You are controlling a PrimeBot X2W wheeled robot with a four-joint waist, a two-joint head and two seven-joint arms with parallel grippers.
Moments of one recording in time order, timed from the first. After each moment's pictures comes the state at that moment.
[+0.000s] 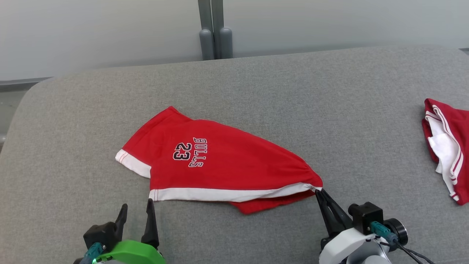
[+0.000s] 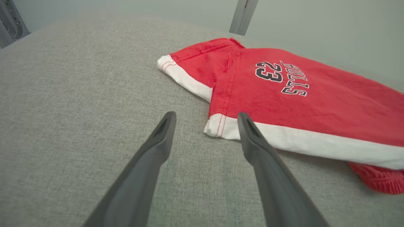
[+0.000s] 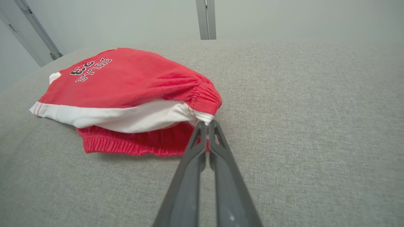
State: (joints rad) left arm -0.07 0.05 -0.11 0.48 -0.36 -0.02 -0.26; right arm -0.08 -0.05 0.22 0.40 0.14 0.13 -0.26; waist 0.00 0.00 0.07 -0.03
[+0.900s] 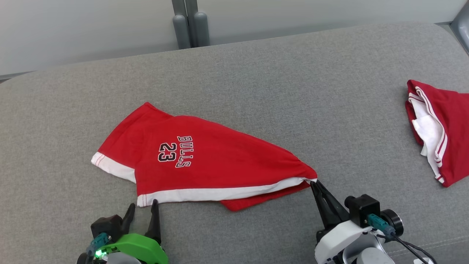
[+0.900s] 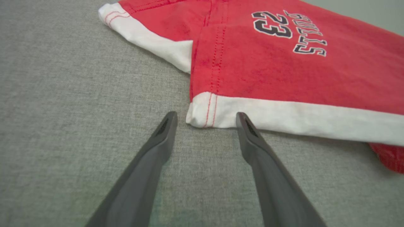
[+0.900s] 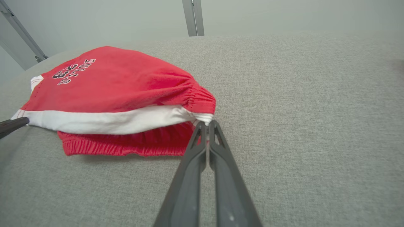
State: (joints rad) left arm -0.17 0.05 -0.13 0.67 -0.38 -0.08 -0.26; right arm -0.11 -0.05 0.24 0.39 0.14 0.13 -0.26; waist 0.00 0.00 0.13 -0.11
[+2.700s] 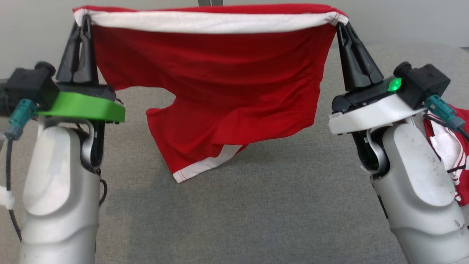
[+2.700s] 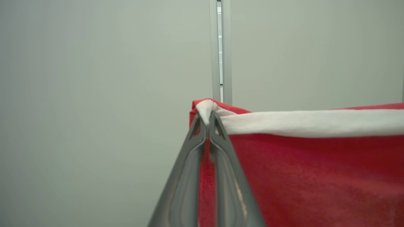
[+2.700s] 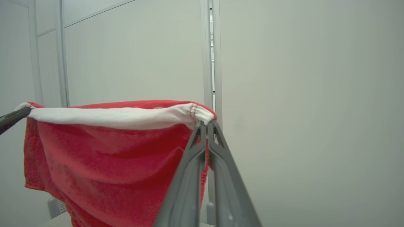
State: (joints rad) left arm -0.64 0.12 -0.04 0.35 -0.20 -0.13 -0.26; right arm -0.57 -0.12 0.21 0.17 0.29 0.13 -0.26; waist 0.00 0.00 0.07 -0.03
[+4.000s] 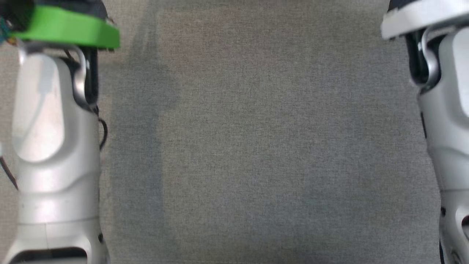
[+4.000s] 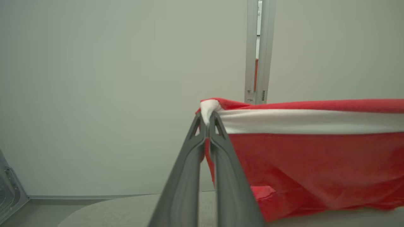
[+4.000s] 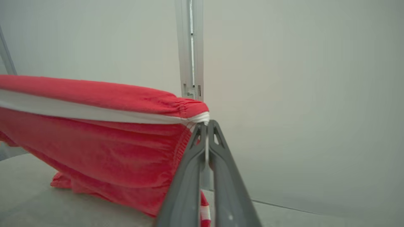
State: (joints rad) left arm -0.95 0.07 -0.01 0.43 -0.14 -0.11 -0.26; right arm -0.98 -0.23 0.11 0.44 0.20 0.13 -0.26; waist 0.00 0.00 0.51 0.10
